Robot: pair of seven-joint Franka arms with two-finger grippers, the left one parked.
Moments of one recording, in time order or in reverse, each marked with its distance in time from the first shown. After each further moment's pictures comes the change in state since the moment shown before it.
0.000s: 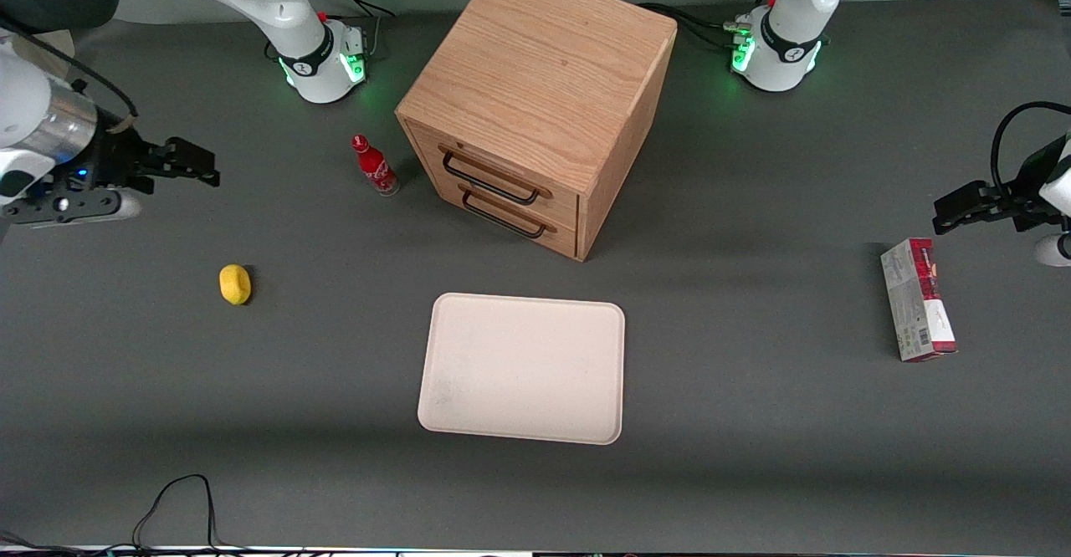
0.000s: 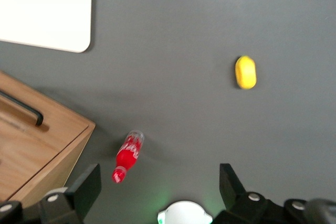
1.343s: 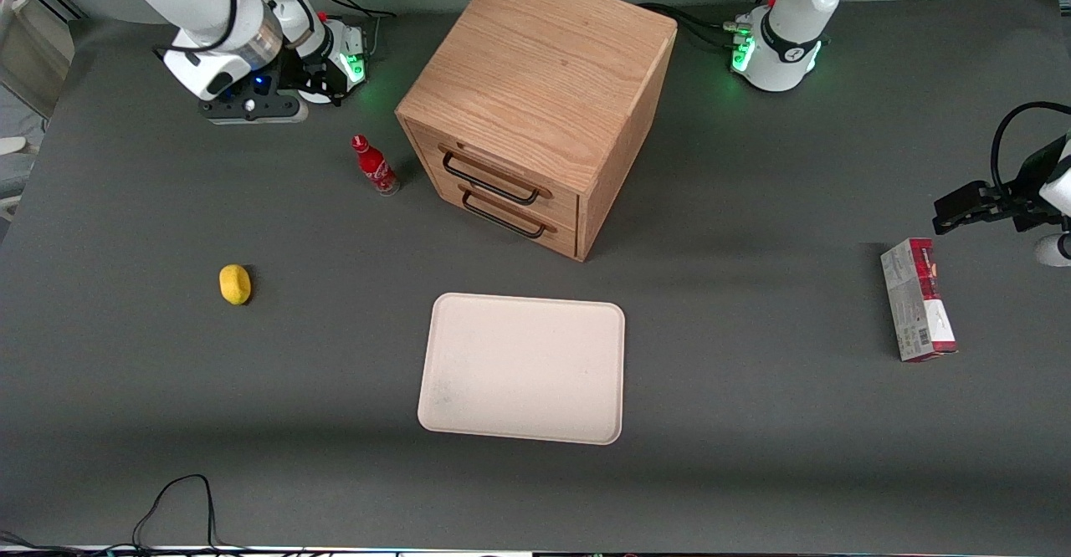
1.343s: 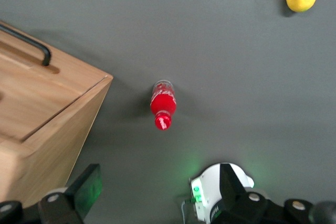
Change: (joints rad) arm 0.064 -0.370 0.222 -0.584 0.063 0.188 0.311
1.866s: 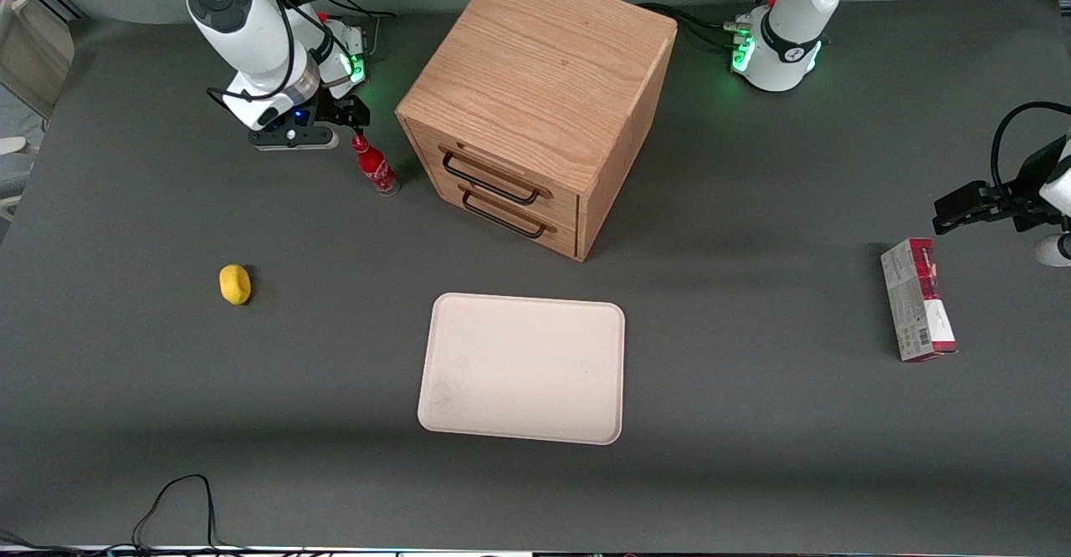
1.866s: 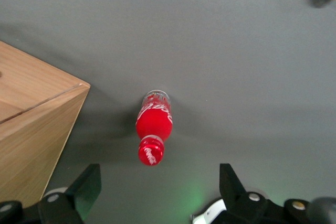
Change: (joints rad) arm 0.043 -0.058 0.000 -0.338 0.003 0.333 0.000
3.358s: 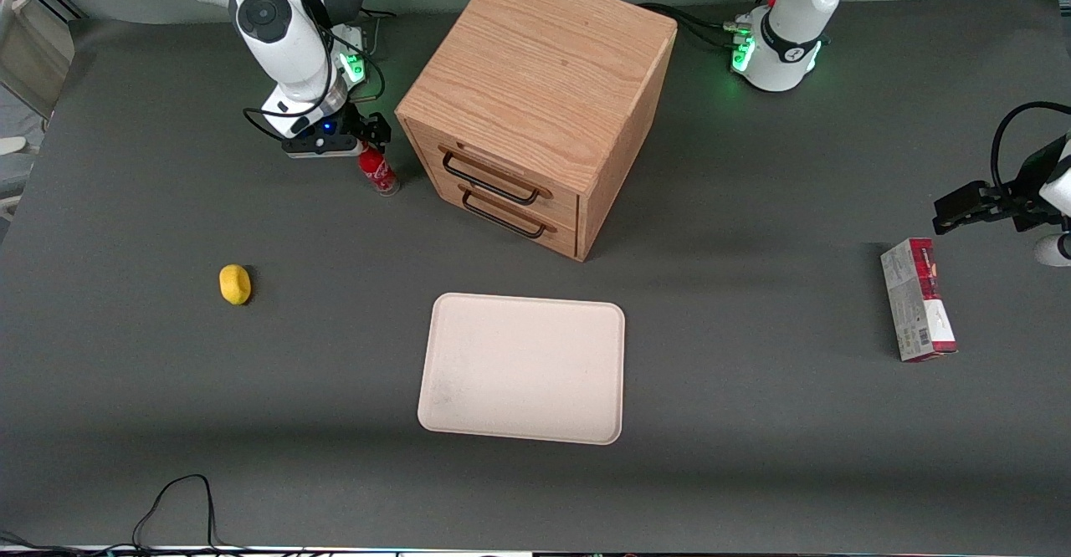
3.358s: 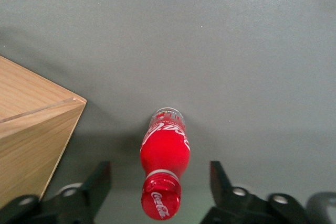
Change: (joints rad) arm 0.081 0.017 0.000 -0.213 0.010 0.342 0.056
